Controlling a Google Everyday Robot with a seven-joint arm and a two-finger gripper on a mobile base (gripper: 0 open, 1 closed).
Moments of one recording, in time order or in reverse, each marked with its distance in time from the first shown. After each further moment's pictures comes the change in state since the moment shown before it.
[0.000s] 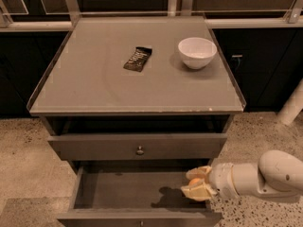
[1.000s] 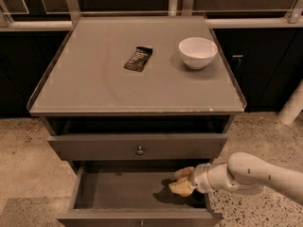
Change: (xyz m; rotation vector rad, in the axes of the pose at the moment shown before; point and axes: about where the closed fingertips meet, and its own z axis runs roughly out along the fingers) arm 0.050 -0.064 0.093 0.018 0.038 0.068
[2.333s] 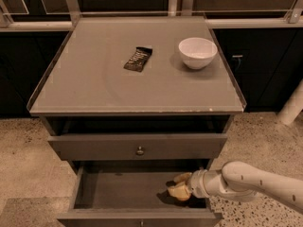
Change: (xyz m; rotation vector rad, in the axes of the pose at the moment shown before) arm 0.034 -0.021 0.035 0.048 0.008 0.088
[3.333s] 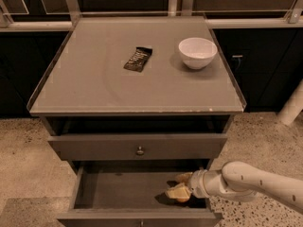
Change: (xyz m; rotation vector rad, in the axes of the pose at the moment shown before) arm 0.000 0.000 0.000 0.000 0.000 0.000
